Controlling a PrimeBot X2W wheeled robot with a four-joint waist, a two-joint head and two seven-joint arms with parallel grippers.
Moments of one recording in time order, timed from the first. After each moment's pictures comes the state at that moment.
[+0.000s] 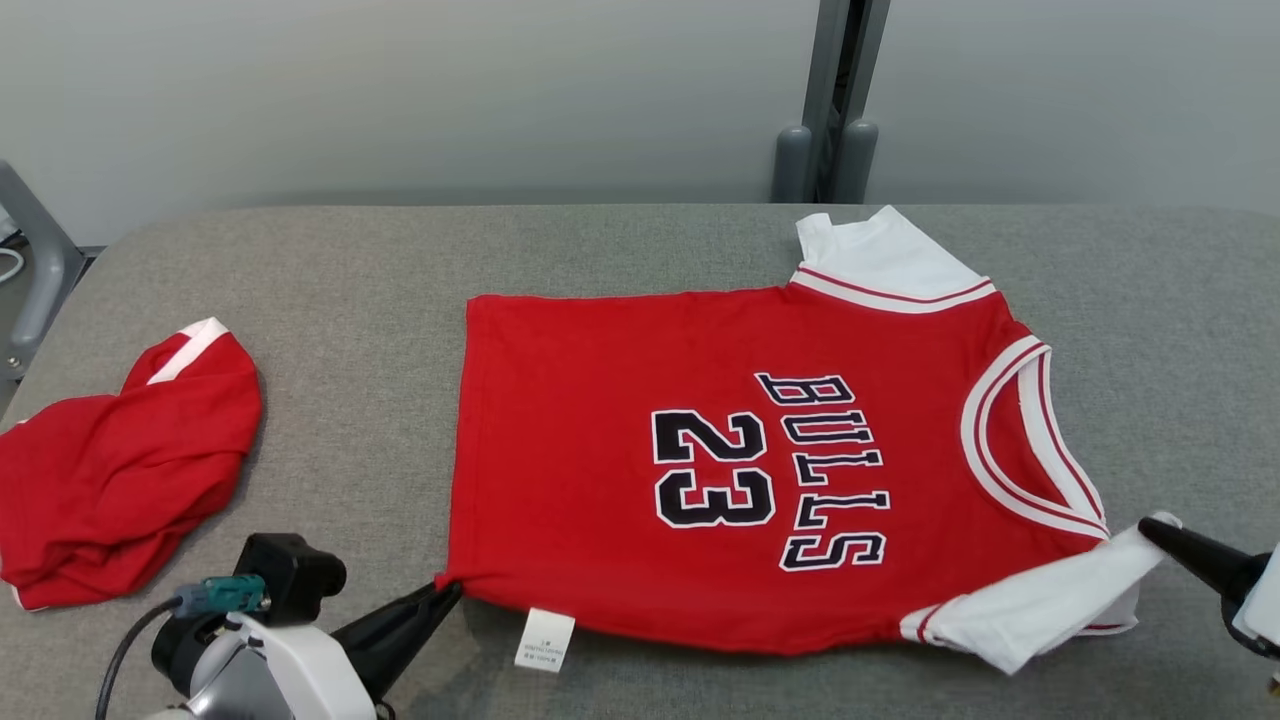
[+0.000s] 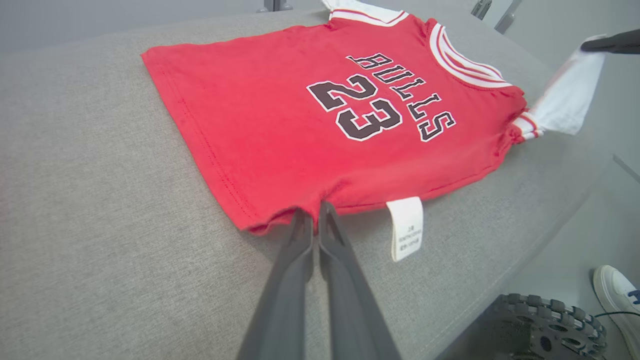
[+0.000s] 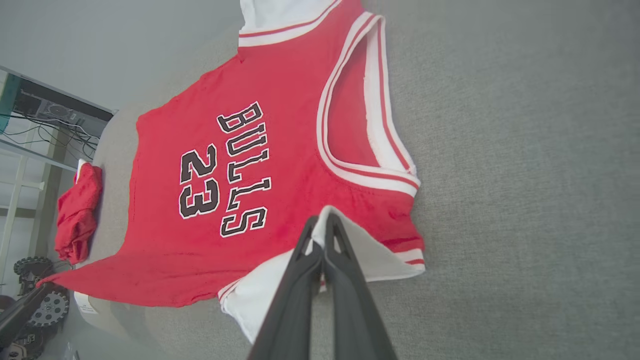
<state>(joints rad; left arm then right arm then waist) -0.14 0.67 -0.65 -0.08 -0.85 -0.07 0.22 -0.09 -0.19 -0.33 -0.04 0.75 0.13 1.05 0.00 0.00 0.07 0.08</state>
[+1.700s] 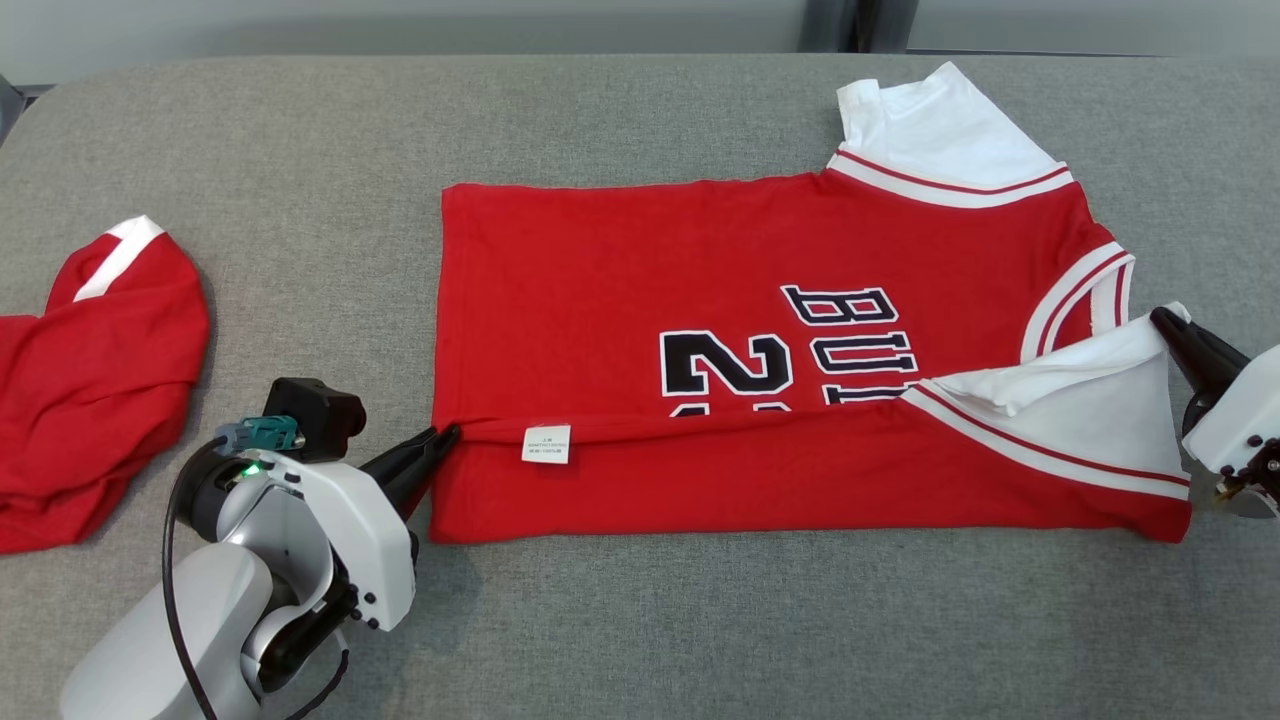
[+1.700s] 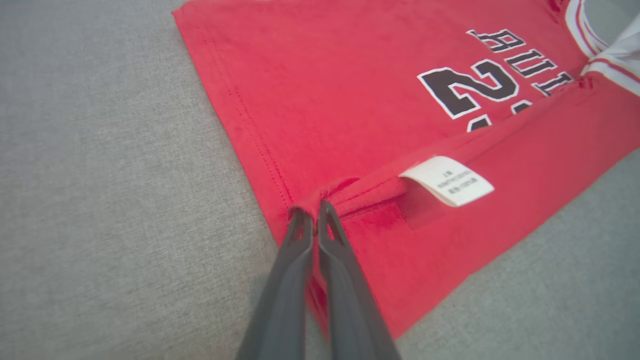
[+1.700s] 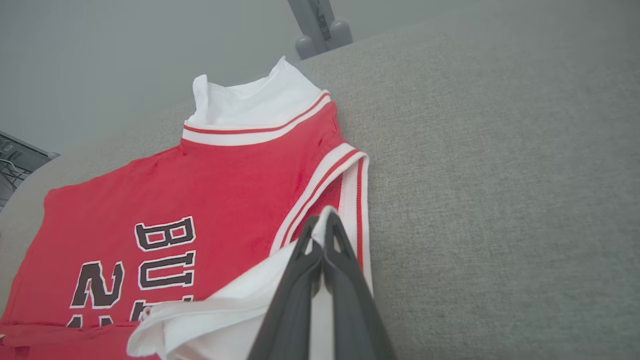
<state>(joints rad) -0.47 0.49 -0.69 0.30 -0.78 -0.09 0.17 -0.43 -0.35 -0.03 0.31 0.70 0.13 0.48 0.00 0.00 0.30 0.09</state>
